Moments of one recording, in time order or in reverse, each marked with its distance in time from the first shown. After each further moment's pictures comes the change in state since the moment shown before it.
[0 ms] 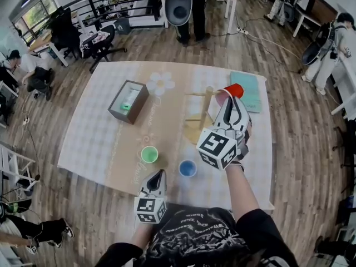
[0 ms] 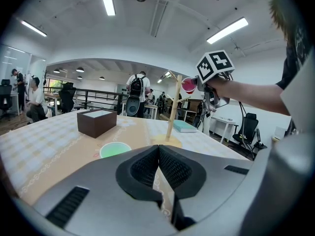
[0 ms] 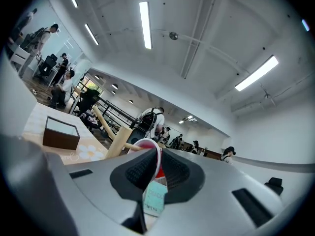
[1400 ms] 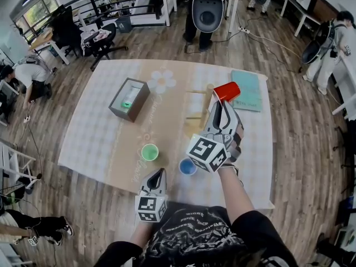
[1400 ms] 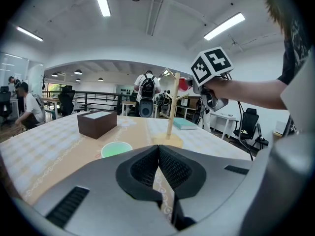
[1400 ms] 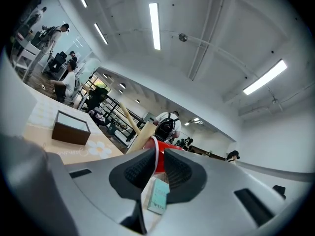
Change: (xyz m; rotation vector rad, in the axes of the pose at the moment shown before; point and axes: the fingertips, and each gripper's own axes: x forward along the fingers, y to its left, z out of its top) left arm -0.001 -0.003 -0.001 0.041 0.018 0.013; right arm -0.011 0.036 -0.006 -0.066 -0.009 0.066
